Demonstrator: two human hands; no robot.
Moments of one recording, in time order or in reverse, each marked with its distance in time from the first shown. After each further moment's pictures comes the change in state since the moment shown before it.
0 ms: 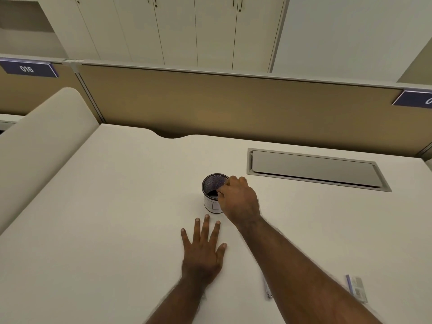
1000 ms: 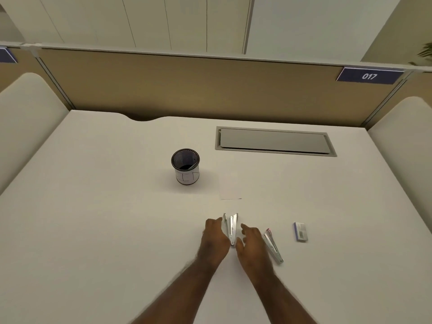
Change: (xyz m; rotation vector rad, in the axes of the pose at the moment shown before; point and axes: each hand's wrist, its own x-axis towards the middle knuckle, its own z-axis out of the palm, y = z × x) left_hand -0.066 0.129 -0.048 -0.759 -0.224 -0.244; right_hand -0.237 0.055 -0.014 0.627 -0.290 0.677
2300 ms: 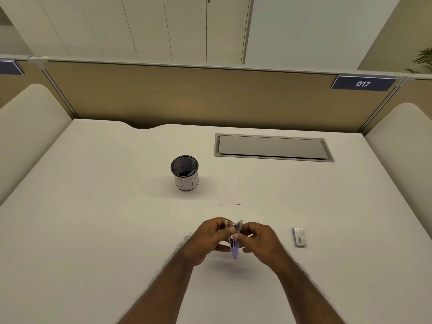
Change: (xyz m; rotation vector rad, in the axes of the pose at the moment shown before) left_hand 0.002 0.017 -0.041 -0.598 -0.436 0.034; right_hand 0.013 -0.024 -0.070 0.367 -0.262 -0.077
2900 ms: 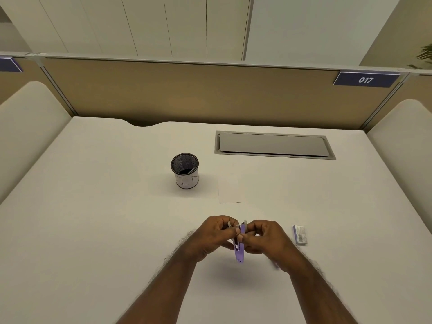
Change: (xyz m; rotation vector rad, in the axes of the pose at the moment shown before) left_hand 0.000 0.008 0.005 0.143 -0.068 0.097; right_hand -0.016 -0.020 -0.016 0.153 -0.079 0.051
